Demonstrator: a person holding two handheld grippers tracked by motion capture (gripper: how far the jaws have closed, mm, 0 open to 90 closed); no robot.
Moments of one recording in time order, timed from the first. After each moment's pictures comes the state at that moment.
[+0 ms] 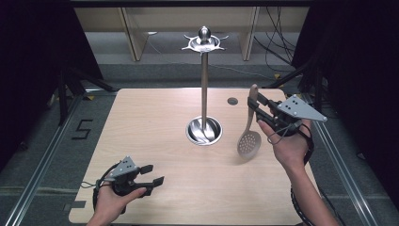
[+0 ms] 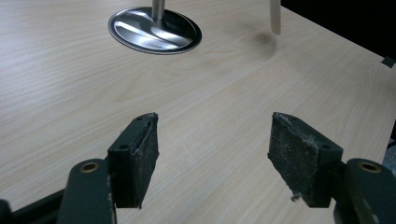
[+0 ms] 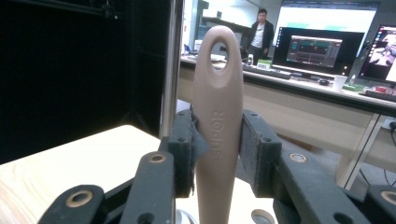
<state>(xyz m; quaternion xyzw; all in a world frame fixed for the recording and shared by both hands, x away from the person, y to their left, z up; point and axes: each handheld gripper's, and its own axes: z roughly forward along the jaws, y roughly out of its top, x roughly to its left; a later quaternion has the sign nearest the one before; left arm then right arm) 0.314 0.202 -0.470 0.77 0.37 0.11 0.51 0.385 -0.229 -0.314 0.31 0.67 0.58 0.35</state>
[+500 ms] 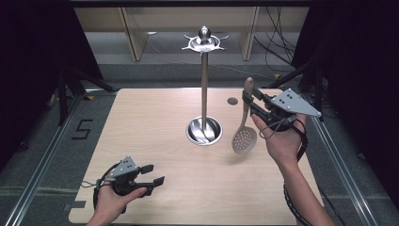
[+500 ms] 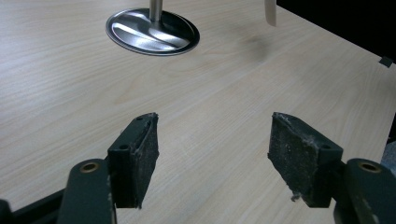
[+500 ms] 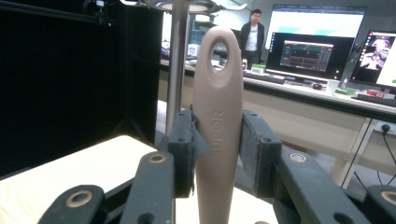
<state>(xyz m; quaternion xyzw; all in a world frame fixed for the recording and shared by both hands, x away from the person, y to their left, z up) 0.314 0.201 -0.468 0.77 0.36 0.11 0.51 0.385 -0.209 -0.297 0.32 0.65 0.58 0.36</state>
